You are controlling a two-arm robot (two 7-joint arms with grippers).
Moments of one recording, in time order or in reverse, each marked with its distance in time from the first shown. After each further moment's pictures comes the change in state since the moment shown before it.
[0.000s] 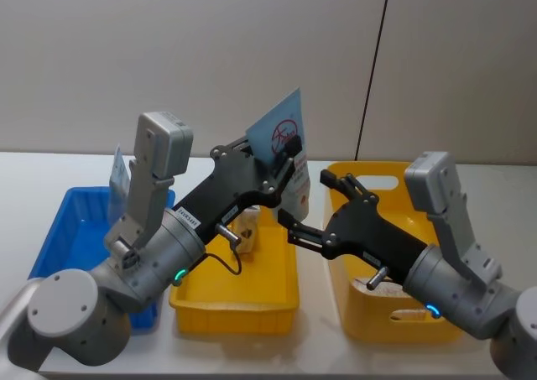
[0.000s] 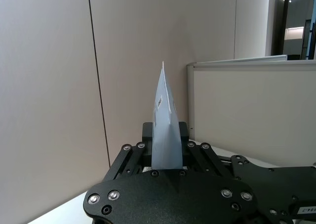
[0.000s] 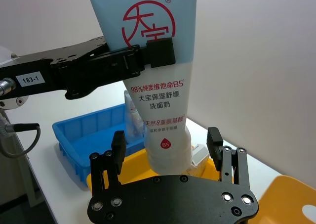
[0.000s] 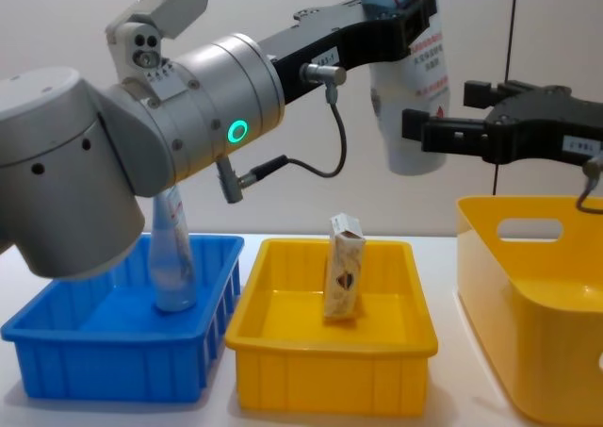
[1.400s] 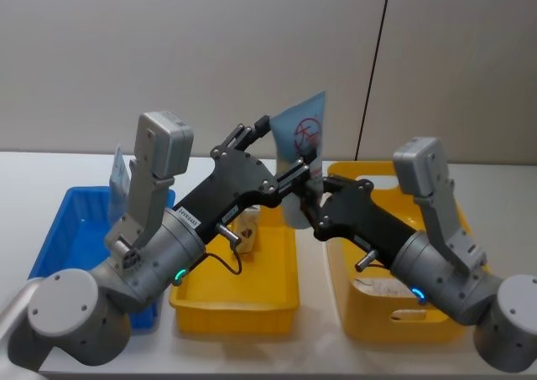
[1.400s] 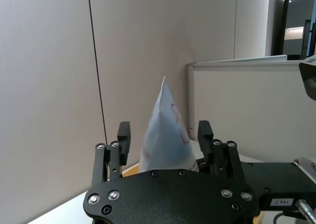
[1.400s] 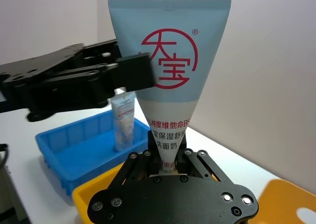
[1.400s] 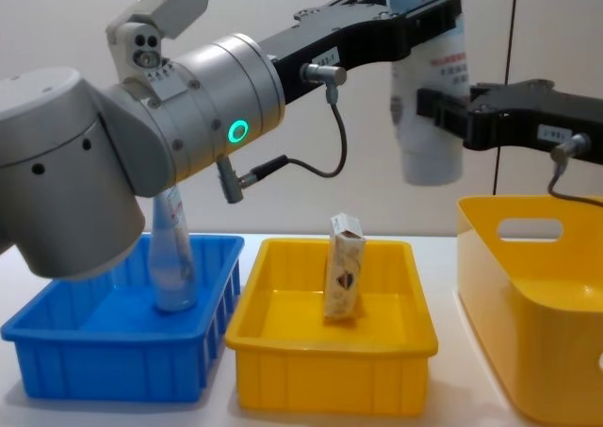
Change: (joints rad) left arm 0.000 0.000 0.000 0.000 0.000 0.000 0.000; right arm 0.057 -0.025 -0.038 0.055 0.006 -0.002 -0.071
